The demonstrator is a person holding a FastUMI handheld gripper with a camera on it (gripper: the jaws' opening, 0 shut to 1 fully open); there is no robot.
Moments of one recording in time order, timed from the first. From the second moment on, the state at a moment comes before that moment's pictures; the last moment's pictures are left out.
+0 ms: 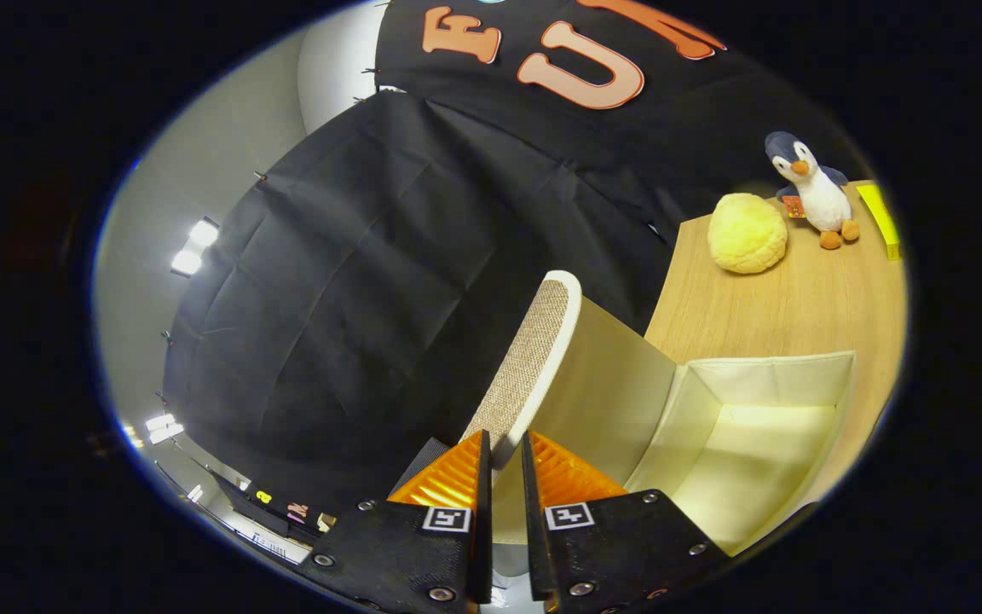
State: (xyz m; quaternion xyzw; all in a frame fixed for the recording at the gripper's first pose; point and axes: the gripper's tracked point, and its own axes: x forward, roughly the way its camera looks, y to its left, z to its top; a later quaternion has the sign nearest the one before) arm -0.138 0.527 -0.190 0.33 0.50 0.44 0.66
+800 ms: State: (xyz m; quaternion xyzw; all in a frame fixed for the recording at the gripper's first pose) arm -0.119 0.329 -0.304 0.07 0.48 0.30 0.82
